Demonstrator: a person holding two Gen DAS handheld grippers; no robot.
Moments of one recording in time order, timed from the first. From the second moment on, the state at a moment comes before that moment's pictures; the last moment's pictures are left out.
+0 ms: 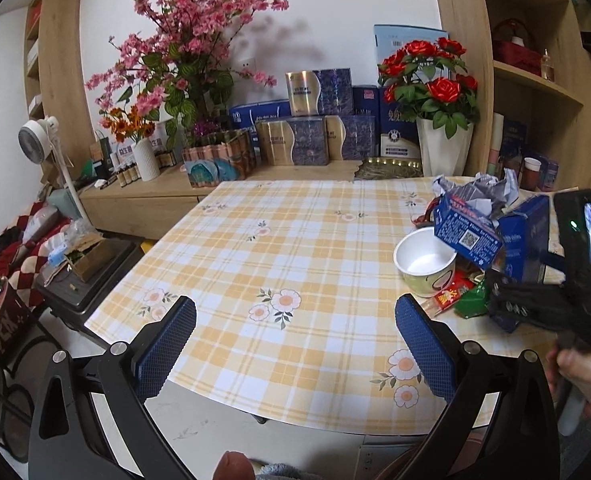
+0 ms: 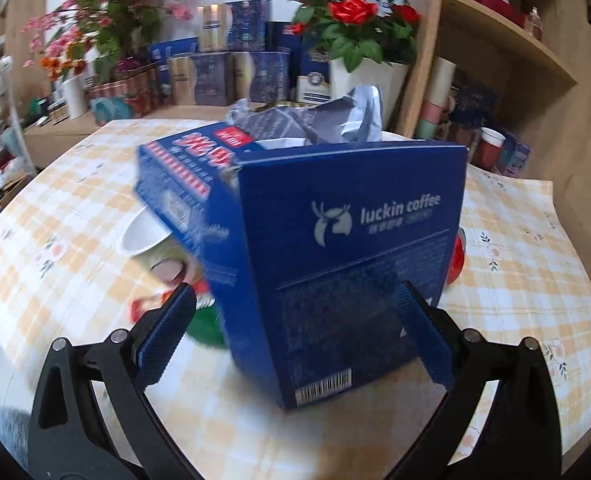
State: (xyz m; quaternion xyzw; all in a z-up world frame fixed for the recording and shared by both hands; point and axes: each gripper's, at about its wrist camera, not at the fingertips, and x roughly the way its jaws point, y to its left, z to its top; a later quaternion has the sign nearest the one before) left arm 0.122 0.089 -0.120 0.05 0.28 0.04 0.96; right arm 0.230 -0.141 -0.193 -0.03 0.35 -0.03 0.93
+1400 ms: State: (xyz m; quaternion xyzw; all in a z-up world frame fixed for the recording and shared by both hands) left arm 0.125 0.062 -0.135 -0.02 0.33 -0.07 0.94; right arm 0.128 -0.319 -0.165 0.22 0.32 -0.06 0.92
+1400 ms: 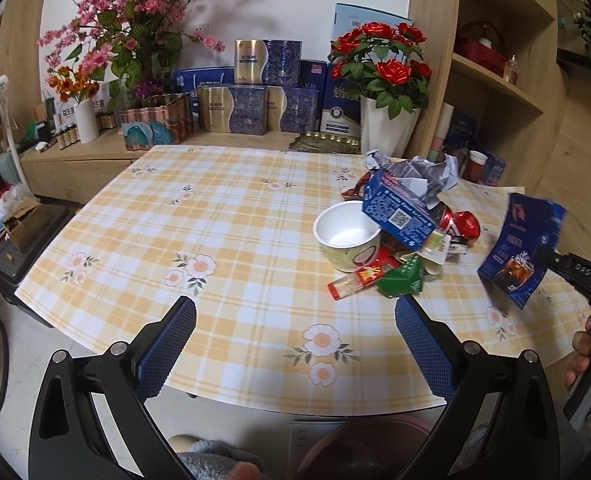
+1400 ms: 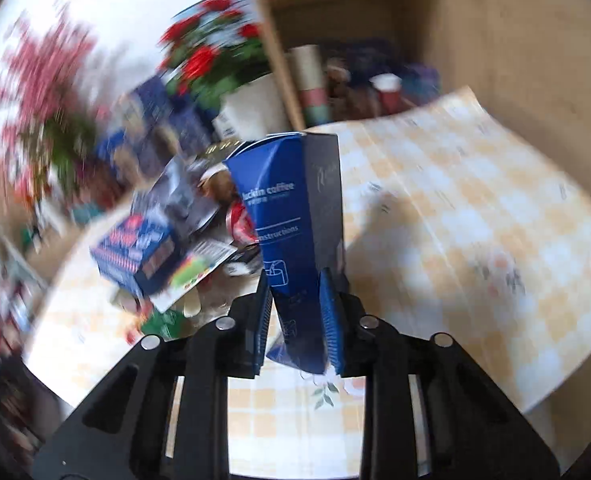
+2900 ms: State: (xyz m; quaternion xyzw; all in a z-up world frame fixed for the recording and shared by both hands) left arm 0.267 -0.108 -0.169 0.22 0.36 -0.15 0.90; right arm 0.125 -0.364 -0.212 0.21 0.31 -0.06 0.93
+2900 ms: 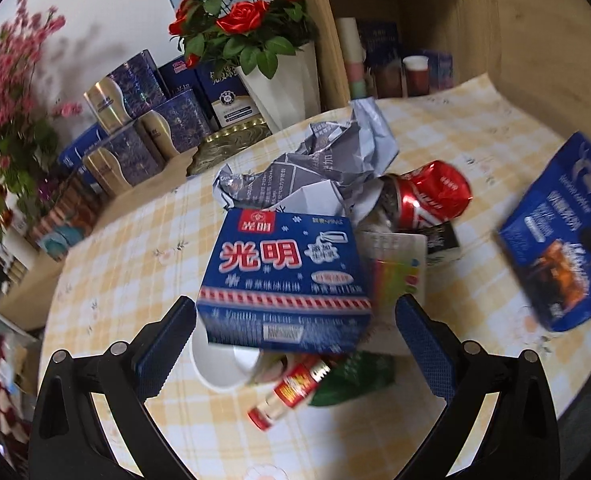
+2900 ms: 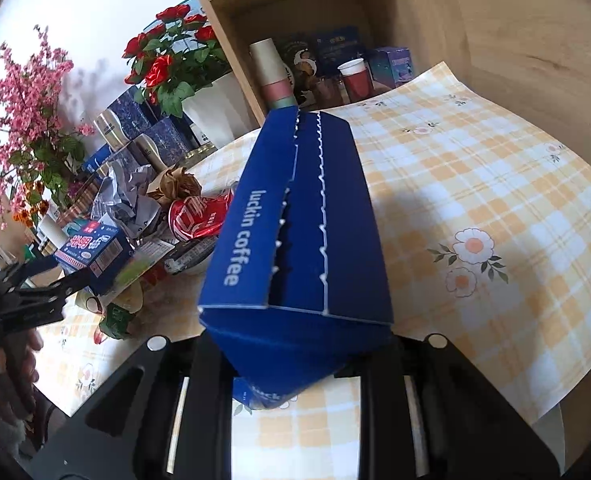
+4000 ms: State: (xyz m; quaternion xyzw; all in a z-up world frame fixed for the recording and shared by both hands) left arm 0.245 -0.069 -0.119 0.15 0.36 -0.13 0.91; right arm 0.104 -0.345 -0.182 0.23 0.28 -0.01 0.93
